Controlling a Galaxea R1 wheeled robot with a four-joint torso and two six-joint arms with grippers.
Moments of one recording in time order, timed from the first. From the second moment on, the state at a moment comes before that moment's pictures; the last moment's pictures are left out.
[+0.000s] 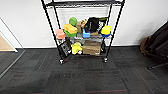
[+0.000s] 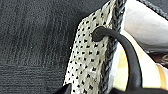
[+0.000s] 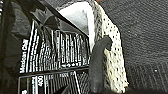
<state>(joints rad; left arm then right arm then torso) 0.92 2.72 -2.25 0.01 0.15 -0.39 -0.95 2.79 -2.26 0.04 -0.06 0.21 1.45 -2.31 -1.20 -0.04</state>
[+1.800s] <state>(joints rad) 0.90 2.64 -2.05 0.04 0.19 -0.37 -0.95 2.74 -2.19 0.03 -0.10 0.23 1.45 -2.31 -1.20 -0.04</state>
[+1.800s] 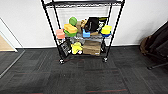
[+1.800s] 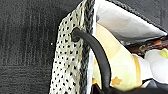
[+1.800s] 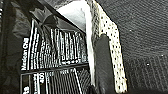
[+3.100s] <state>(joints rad) 0.89 2.52 -1.83 0.03 0.18 -0.37 -0.94 2.59 -1.91 0.03 -0.10 0.28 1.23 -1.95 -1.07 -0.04</state>
